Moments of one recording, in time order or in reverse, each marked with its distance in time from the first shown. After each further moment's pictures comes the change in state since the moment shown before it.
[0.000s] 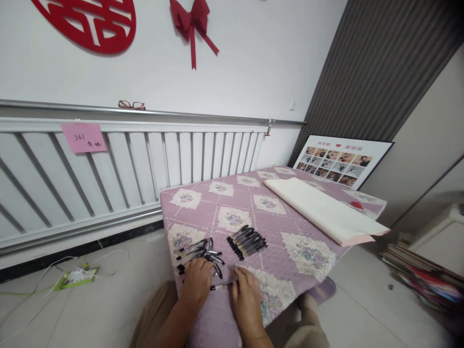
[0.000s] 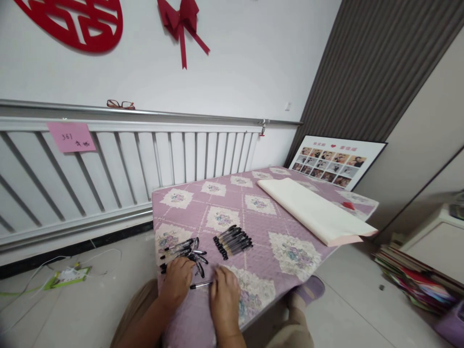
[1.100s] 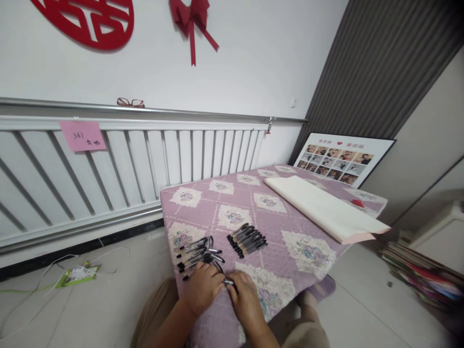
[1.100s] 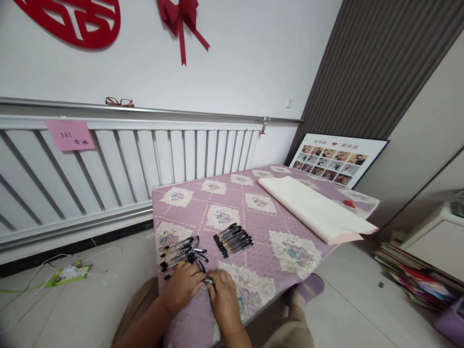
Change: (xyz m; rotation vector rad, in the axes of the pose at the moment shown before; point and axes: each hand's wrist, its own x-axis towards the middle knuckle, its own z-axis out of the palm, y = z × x) left_hand 0.000 0.011 -0.010 0.056 -0.295 0.306; right_hand 0.004 -0.001 -0.014 0.256 -0.225 -0.020
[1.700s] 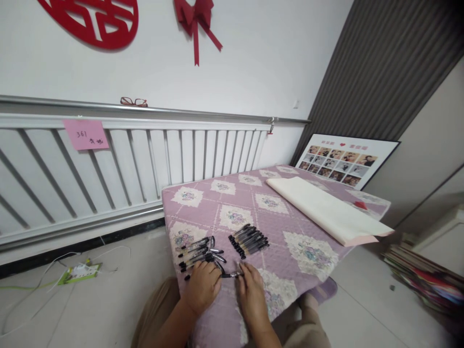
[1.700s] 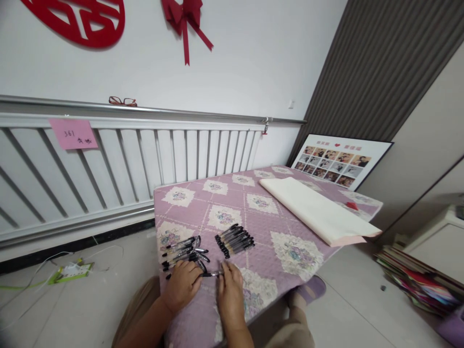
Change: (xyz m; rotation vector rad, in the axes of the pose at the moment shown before) left_hand -0.001 0.001 -0.003 -0.050 0.085 -0.126; right_hand 0.003 0.028 0.014 -0.039 0.296 0.072
